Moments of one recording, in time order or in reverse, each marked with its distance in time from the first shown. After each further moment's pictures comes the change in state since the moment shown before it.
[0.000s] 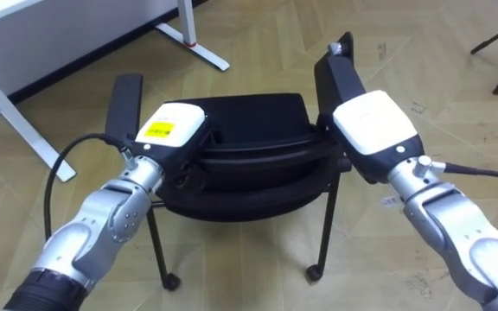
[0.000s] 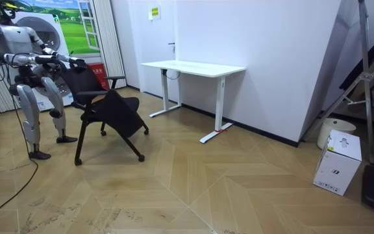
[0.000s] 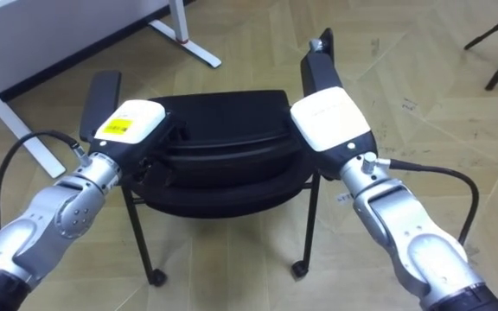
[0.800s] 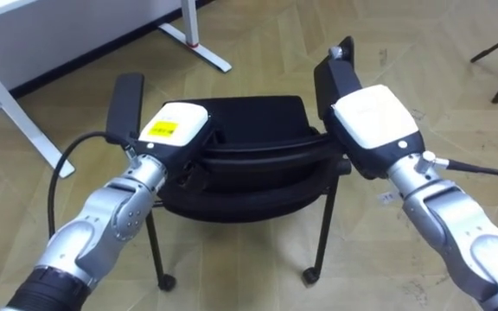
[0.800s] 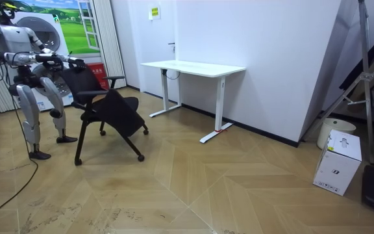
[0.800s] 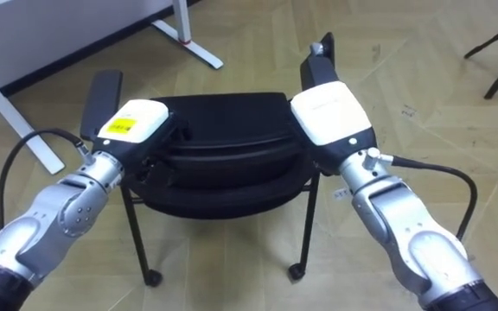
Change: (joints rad) left arm -0.011 -0.007 -0.019 0.003 0.011 0.017 -0.013; right arm -0.014 0.005 -0.002 0.017 0.083 -0.013 0.001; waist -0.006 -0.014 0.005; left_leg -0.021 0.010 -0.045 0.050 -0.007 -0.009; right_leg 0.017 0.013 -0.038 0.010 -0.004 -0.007
